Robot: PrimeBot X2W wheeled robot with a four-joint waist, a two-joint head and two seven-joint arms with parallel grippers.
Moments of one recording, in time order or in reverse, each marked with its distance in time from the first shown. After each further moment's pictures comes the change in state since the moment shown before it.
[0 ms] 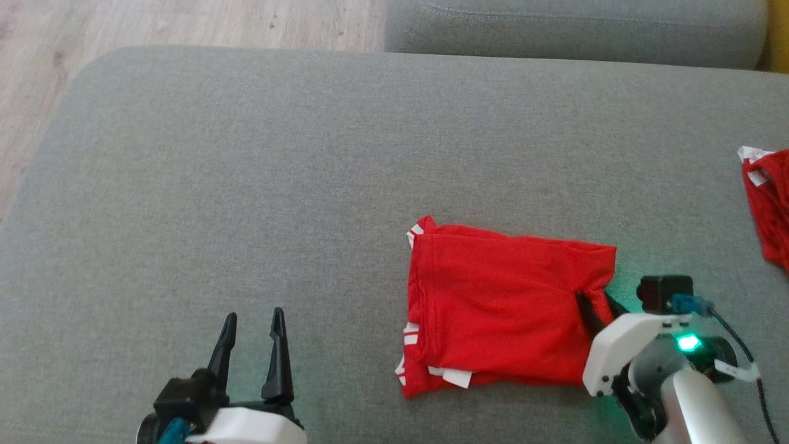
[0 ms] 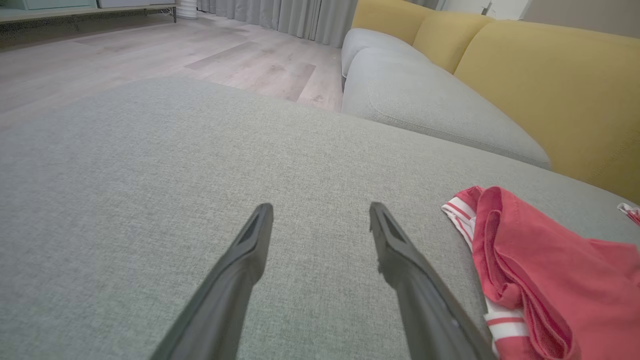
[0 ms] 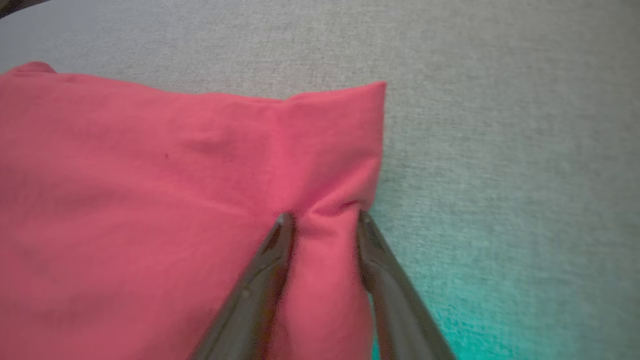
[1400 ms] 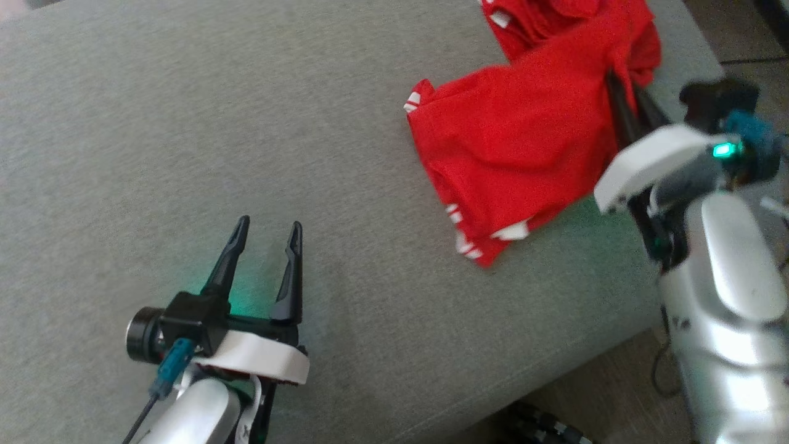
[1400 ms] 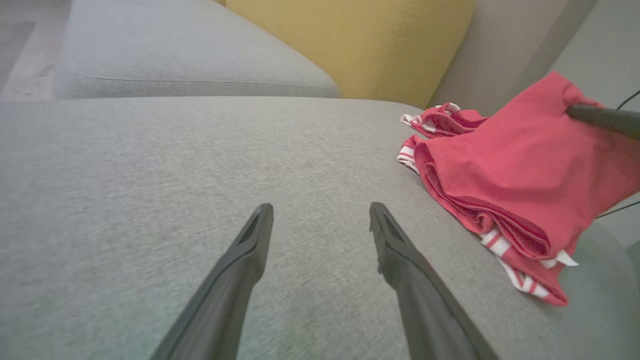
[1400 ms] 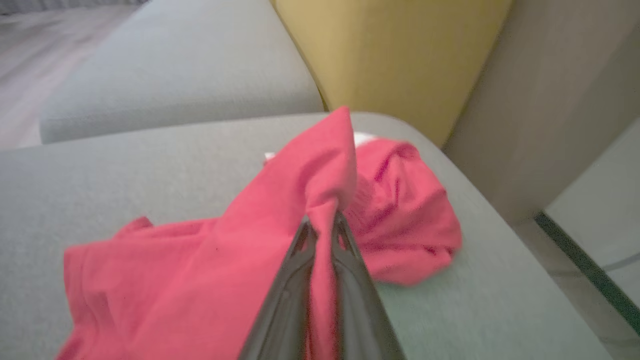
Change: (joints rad) left arm -0.209 0.063 -0.039 -0.099 0.132 -0.018 0.114; right arm -0.426 -0.036 0.027 -0.041 -0.008 0.000 -0.107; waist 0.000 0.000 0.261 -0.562
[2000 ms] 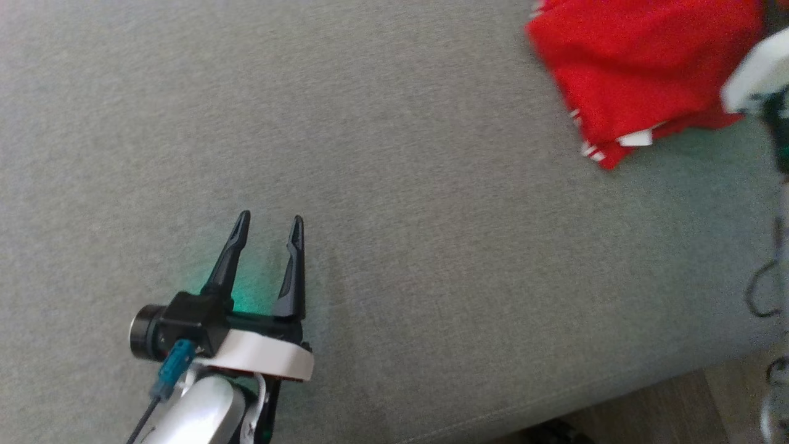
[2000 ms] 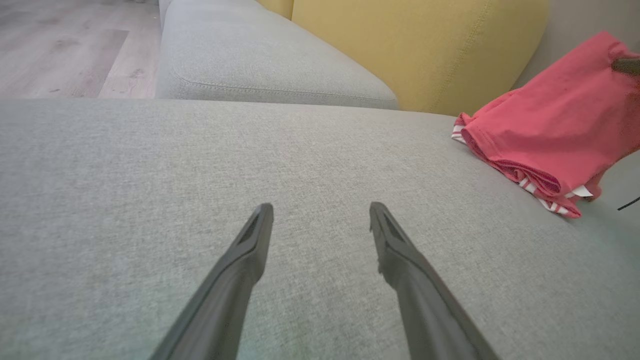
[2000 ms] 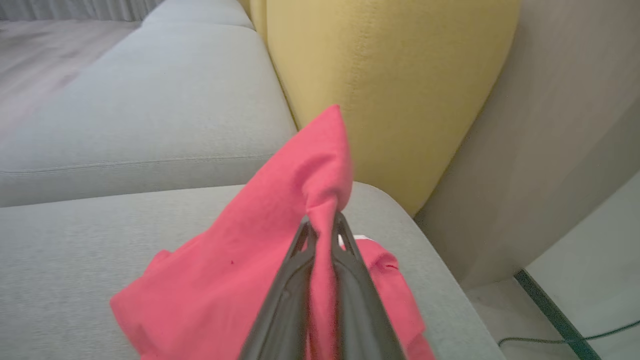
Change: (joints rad) left arm -0.002 -0.009 0.004 -0.009 -0.008 0.010 -0.026; right arm -0.253 -0.138 -0.125 0.146 -0.026 0.000 0.037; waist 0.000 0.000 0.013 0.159
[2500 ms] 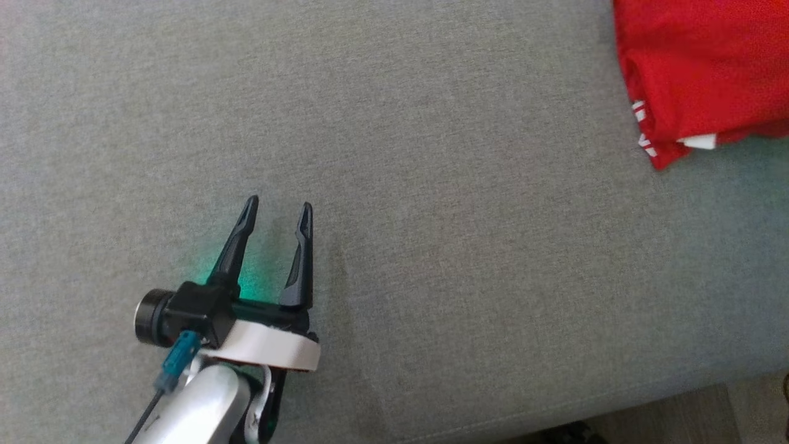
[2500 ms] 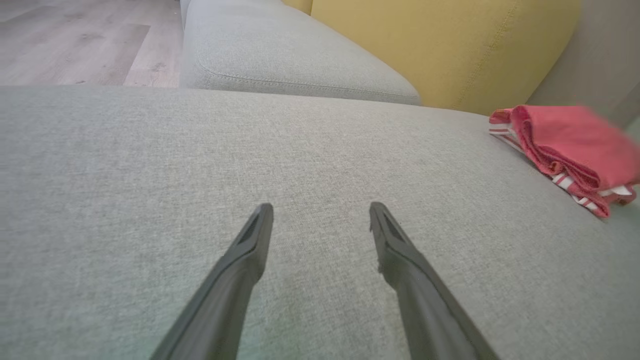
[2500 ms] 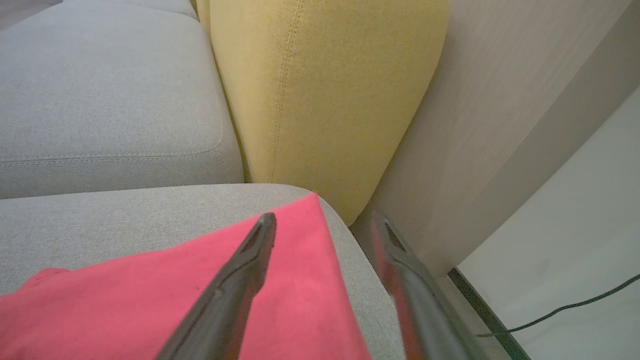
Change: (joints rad) left arm -0.041 -0.007 -0.021 -0.005 0.009 -0.007 -0.007; right arm -0.013 -0.131 -0.209 0.043 -0.116 0.000 -0.054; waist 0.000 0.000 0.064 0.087
